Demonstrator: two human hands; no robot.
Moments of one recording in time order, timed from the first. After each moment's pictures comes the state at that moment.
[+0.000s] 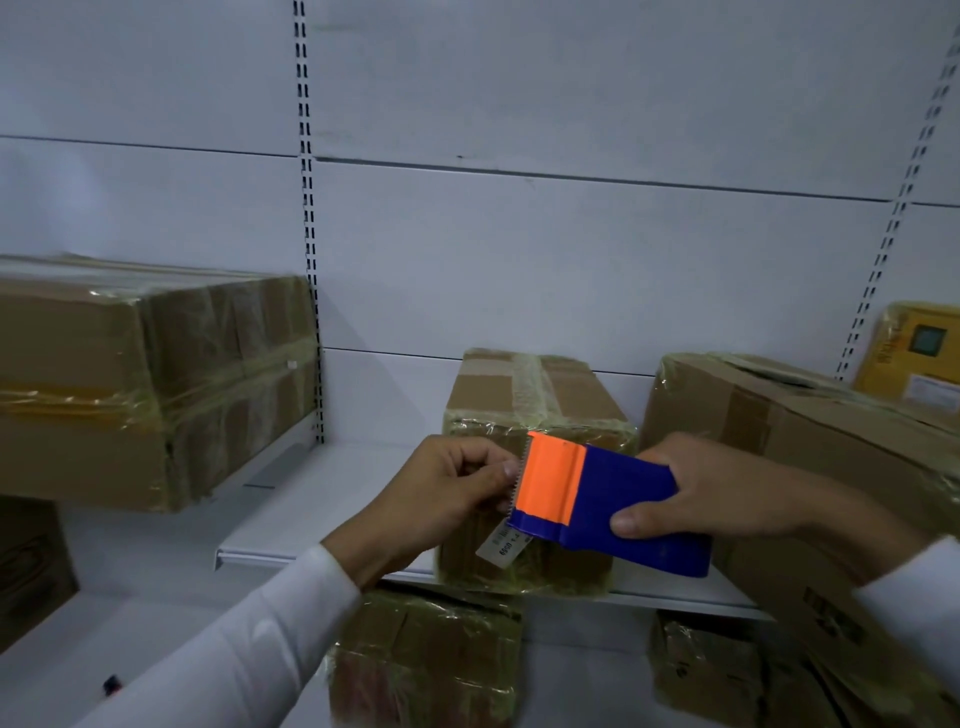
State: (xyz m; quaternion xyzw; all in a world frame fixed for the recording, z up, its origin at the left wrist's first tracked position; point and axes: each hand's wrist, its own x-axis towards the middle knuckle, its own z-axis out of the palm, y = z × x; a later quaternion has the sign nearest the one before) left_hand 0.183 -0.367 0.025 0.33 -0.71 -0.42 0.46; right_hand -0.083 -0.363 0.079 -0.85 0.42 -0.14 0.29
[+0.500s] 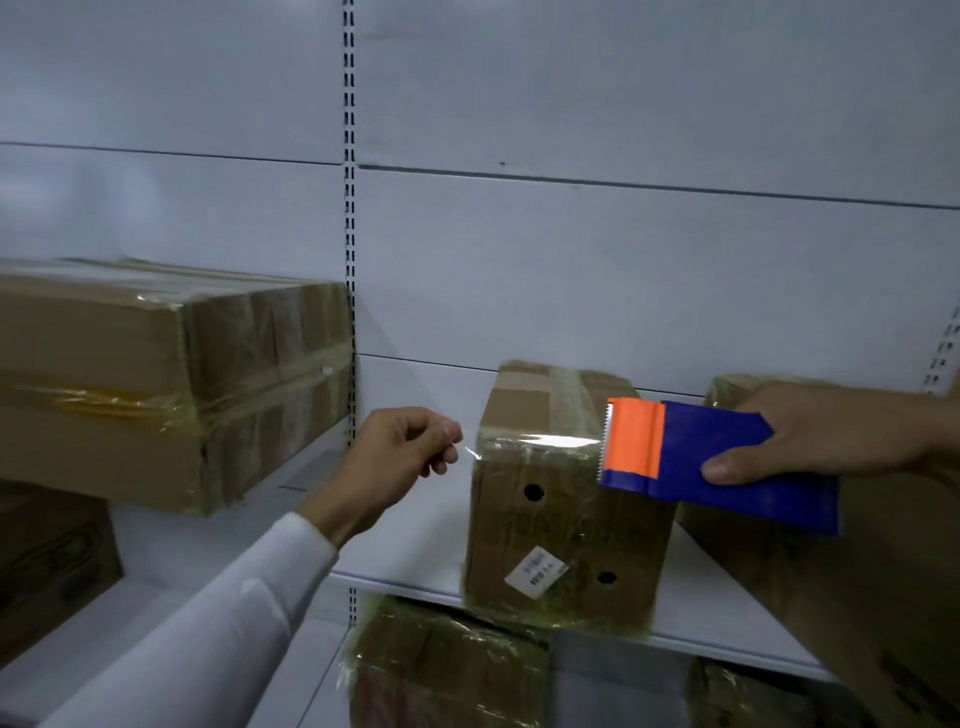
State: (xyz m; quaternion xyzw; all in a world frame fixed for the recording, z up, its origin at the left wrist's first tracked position) left_hand 0.239 -0.410 0.032 0.46 -0.63 -0.30 0.54; right_hand -0.110 -0.401 0.147 -0.84 0.51 -0.03 0.17
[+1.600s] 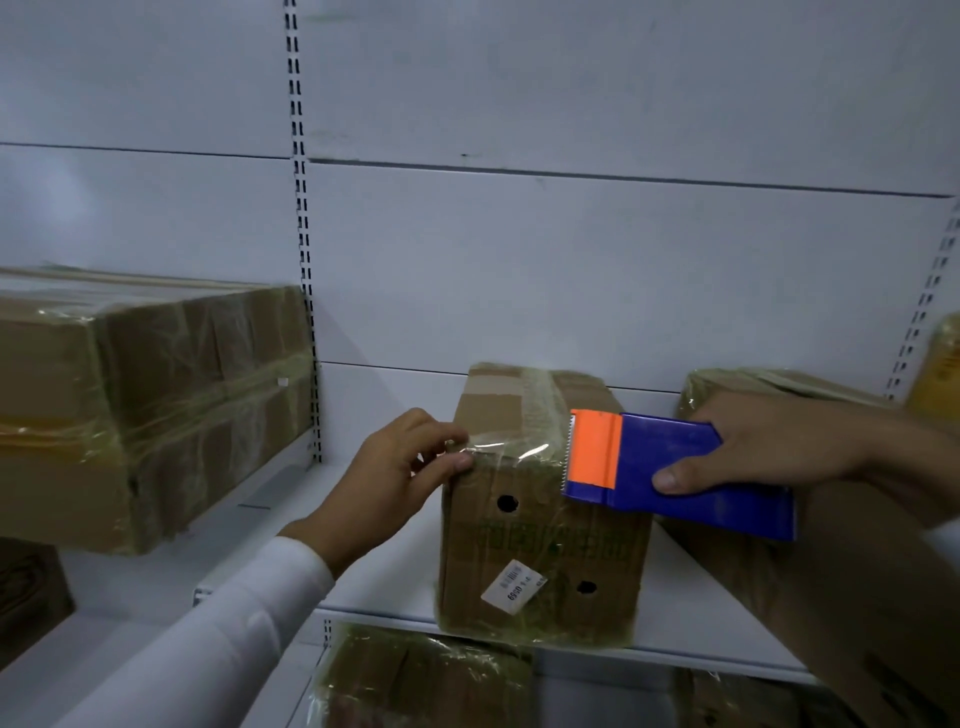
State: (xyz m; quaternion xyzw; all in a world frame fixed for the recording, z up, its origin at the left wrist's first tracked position) left_hand 0.228 -0.457 0.012 0.39 -0.80 -0.01 0.46; right_hand -0.106 -0.423 0.134 -0.83 0.53 -0.03 0.15
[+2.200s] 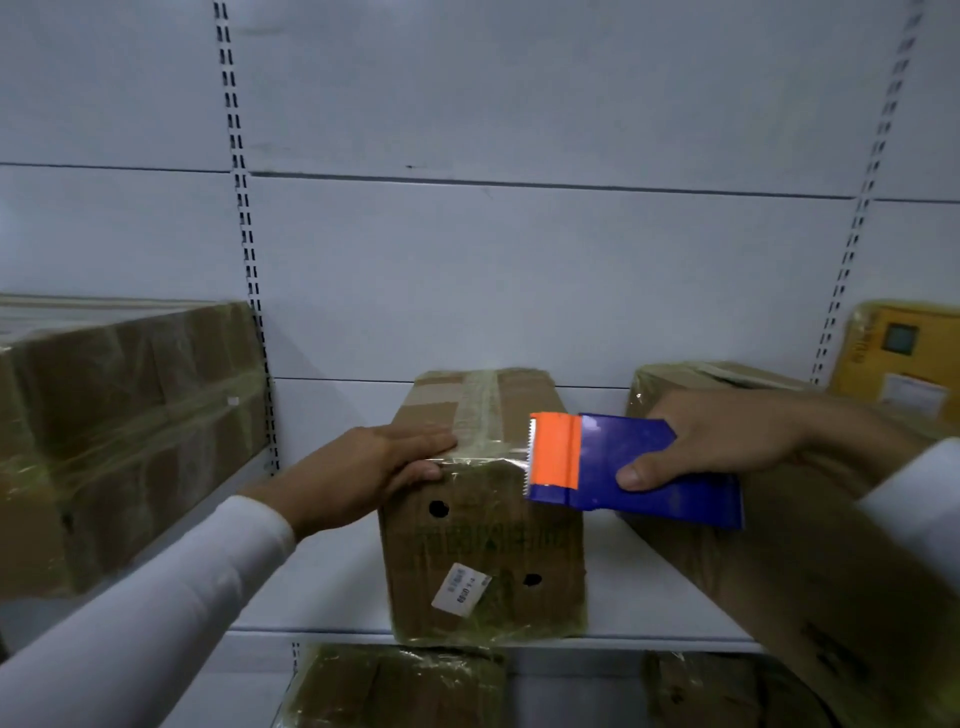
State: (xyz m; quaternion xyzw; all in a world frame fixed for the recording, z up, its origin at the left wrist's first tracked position) left_hand 0.231 -0.475 0.042 0.38 -0.90 0.05 0.20; right_hand -0.113 -0.410 0.137 -0.83 0.54 -0.03 0.16
